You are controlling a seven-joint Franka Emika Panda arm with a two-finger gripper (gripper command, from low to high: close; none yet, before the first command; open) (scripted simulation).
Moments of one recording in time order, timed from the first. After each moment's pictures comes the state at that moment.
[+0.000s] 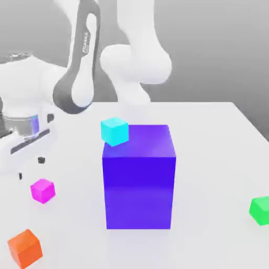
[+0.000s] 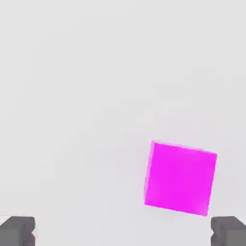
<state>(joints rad) -0.68 0.06 -0.13 -2.80 0.03 2.88 2.04</state>
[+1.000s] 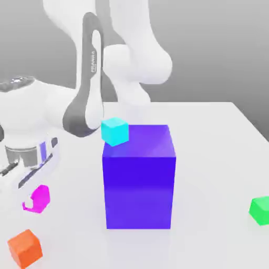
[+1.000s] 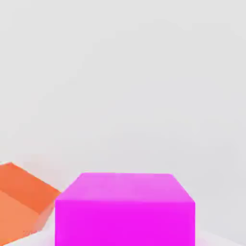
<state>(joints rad) -0.51 0.20 0.10 -2.51 -0.08 2.80 1.98</state>
